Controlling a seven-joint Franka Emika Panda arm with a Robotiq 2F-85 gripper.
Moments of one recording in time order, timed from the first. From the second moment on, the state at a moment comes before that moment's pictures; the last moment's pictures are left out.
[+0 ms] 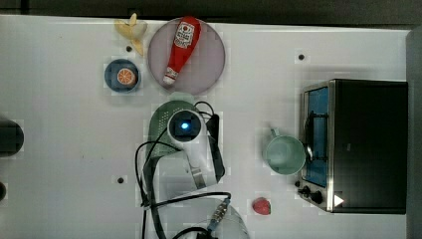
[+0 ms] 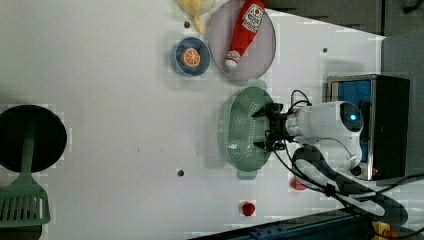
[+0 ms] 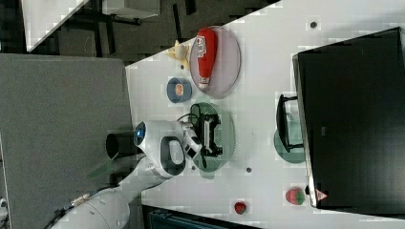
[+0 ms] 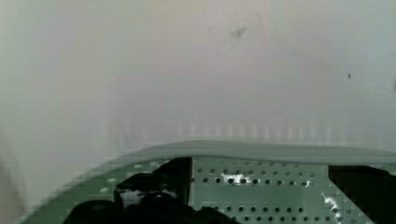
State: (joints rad) arm -0.14 0.42 0.23 -2.36 -0.25 1.07 1.14
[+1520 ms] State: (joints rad) arm -0.26 0.38 0.03 -2.37 -0.22 1.12 0.76
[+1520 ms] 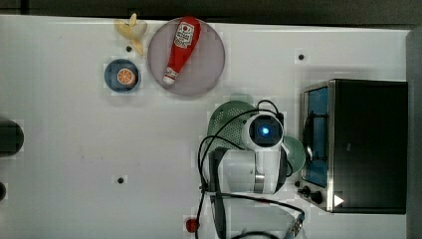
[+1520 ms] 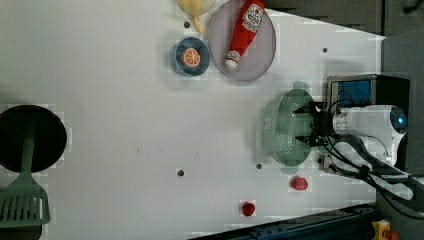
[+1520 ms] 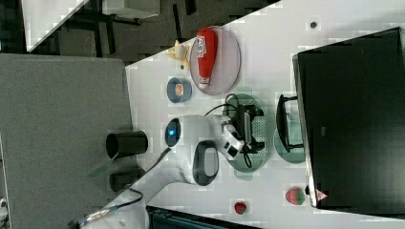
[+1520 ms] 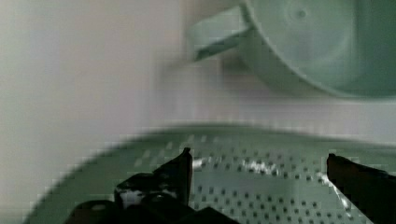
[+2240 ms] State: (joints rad) arm -0.21 -0.07 0.19 -2.00 -0.13 0.34 0.38
